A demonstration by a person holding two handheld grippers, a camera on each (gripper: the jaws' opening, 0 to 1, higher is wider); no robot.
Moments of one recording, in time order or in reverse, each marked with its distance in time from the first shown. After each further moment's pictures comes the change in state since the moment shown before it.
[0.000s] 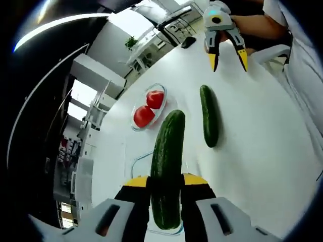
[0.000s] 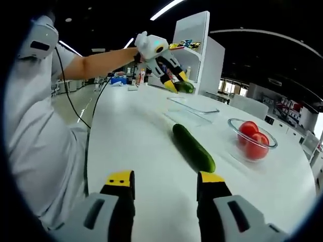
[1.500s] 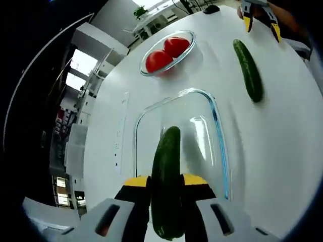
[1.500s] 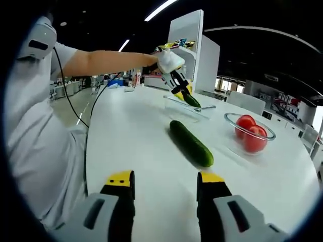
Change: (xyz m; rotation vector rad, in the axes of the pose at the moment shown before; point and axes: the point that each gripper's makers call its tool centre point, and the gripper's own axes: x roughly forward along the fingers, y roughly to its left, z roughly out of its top) left arm 0.051 0.030 -0.085 -0.095 0.236 -0.023; right arm -0.003 -0.011 -0.011 0.046 -0.003 -0.022
